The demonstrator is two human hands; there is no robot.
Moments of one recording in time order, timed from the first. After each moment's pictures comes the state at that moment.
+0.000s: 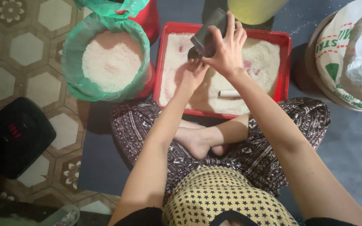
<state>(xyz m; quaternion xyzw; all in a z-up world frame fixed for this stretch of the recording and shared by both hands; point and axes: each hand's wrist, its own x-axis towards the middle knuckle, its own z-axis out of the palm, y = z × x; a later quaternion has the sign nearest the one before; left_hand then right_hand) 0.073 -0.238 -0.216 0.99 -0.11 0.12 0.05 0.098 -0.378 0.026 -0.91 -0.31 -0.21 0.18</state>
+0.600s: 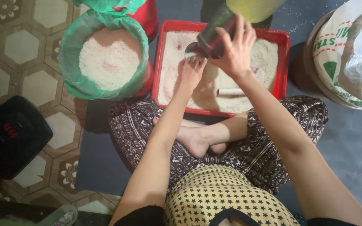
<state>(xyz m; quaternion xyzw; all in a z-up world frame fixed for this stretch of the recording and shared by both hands) 0.047 -0.241 -0.150 0.98 -0.05 0.17 0.02 0.102 -0.408 0.011 -0.88 -0.33 -0.29 0.16</state>
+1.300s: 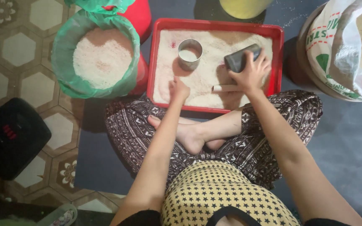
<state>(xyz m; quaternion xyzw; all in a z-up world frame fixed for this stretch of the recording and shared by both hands) -0.012 -0.243 -0.184 0.85 0.35 -0.17 0.36 0.072 -0.507 -0.078 -0.98 -0.08 -0.12 0.15</state>
